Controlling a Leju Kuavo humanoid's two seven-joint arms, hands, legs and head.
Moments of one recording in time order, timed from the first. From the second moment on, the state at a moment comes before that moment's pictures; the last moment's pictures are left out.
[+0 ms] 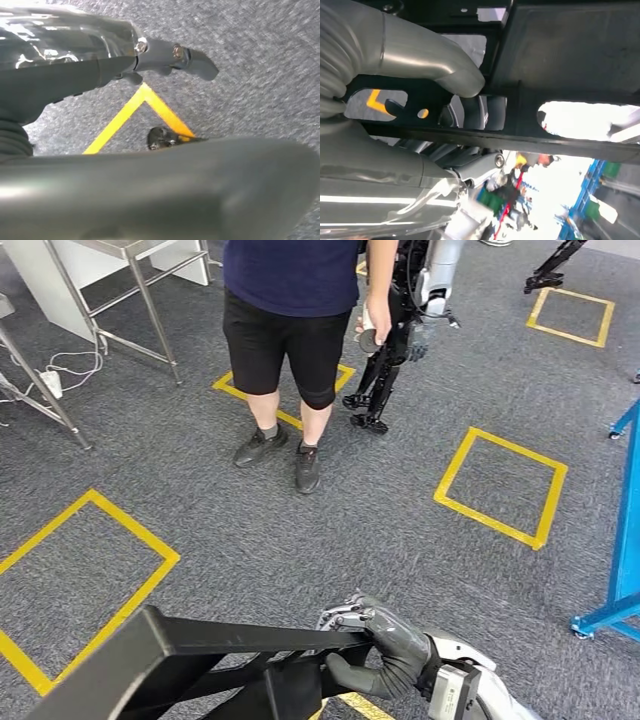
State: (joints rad) left arm -0.10 -0.18 1.23 -0.22 -0.95 0.10 -0.15; right arm -0.11 -0.29 0.68 -1.79 0.08 0.36 -0.56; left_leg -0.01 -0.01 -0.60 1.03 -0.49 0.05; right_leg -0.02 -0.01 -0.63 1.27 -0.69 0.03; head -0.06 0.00
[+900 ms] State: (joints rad) left arm -0.10 -0.17 1.23 -0.22 -0.95 0.09 -0.17; right arm -0.12 -0.30 0.68 -1.79 0.08 0.36 -0.57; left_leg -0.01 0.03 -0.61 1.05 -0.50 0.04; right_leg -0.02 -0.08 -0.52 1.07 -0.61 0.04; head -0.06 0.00
